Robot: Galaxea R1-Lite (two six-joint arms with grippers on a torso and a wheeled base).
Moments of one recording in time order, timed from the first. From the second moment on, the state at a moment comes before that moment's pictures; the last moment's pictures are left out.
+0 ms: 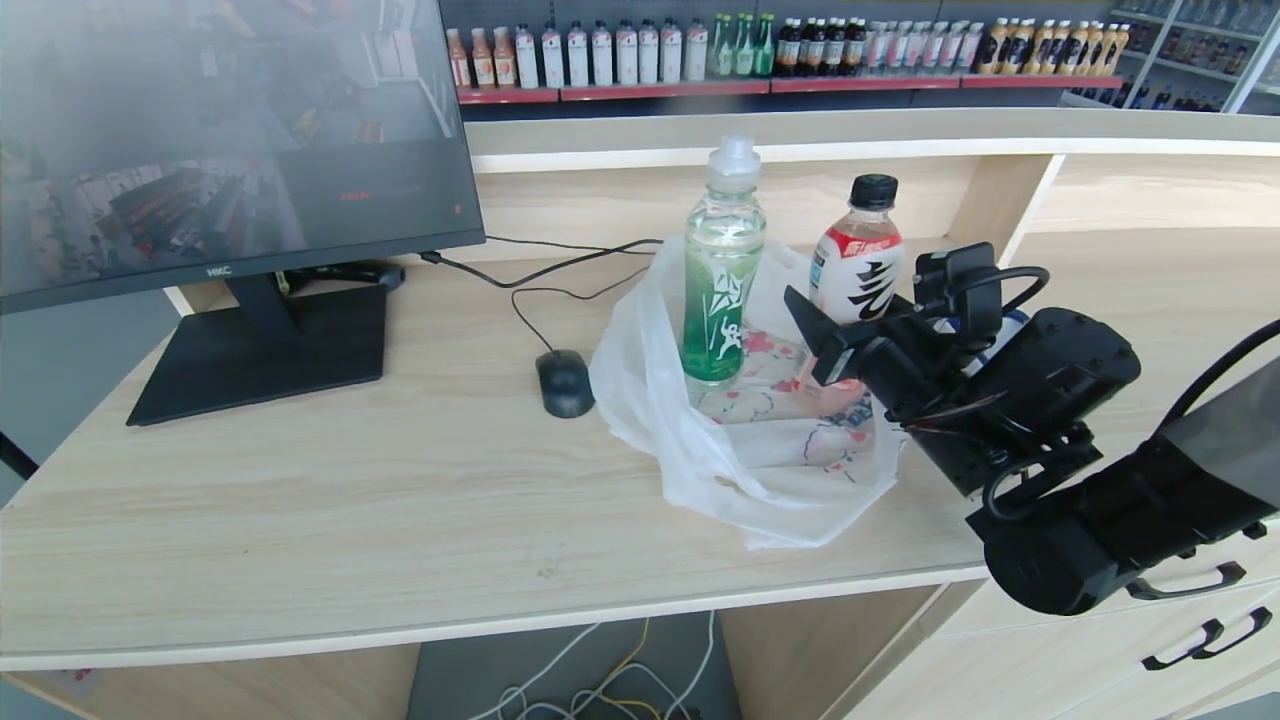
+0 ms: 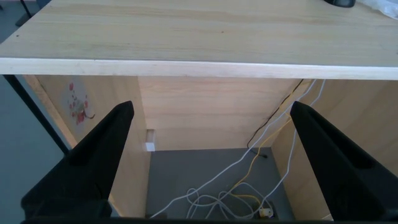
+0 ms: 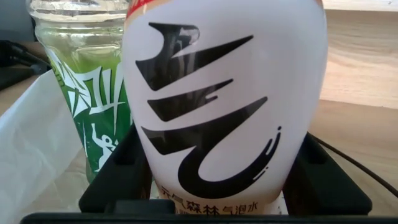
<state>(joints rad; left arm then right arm) 0.00 0.00 0.00 0.00 0.00 0.00 0.41 2.01 -0.84 -1.57 0.00 -0.11</state>
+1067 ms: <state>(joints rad) 0.00 0.00 0.00 0.00 0.00 0.00 0.41 2.08 -0.88 -1.57 0.00 -0.11</state>
